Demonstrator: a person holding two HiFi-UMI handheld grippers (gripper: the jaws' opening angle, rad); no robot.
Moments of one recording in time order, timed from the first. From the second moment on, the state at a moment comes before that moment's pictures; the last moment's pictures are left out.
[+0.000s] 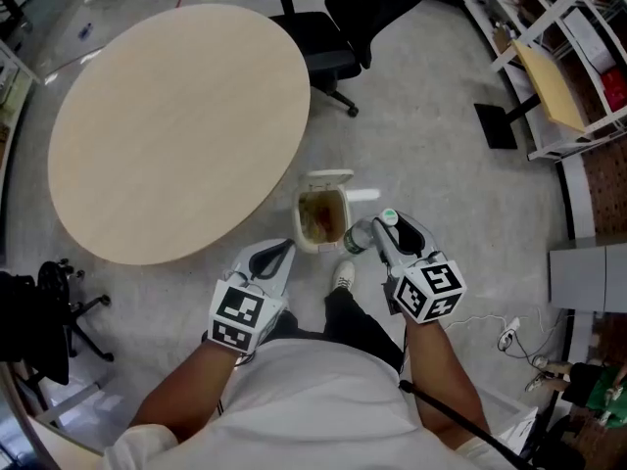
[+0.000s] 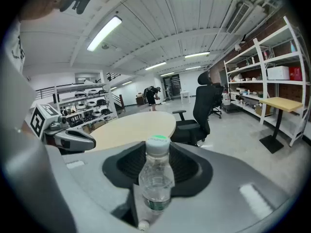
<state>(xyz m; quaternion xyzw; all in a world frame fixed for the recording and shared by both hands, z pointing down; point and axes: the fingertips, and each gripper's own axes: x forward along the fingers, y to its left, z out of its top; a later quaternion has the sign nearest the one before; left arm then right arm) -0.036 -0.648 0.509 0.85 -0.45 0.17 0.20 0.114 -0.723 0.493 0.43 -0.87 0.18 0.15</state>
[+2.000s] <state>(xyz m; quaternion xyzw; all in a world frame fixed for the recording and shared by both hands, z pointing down) 0.019 -0.707 0.839 0.75 -0.47 0.30 0.36 0.050 -0.815 0.975 0.34 -0.79 0.42 0.29</state>
